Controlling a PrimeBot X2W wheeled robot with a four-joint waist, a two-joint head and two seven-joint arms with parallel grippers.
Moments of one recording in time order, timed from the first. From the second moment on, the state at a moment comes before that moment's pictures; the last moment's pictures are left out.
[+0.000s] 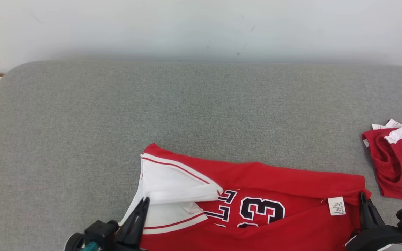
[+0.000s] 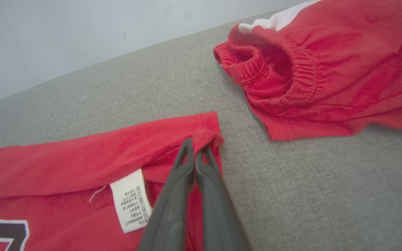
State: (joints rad) left arm -0.23 0.05 -0.22 0.32 -0.13 -0.13 -0.26; right arm -0.19 -0.27 0.11 0.54 0.45 0.13 -0.26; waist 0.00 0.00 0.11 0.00
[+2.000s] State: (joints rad) left arm -0.13 0.05 -0.18 0.21 -0.09 -0.04 -0.26; right arm -0.18 -0.21 0.10 0.63 0.48 0.13 -0.27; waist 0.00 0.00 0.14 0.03
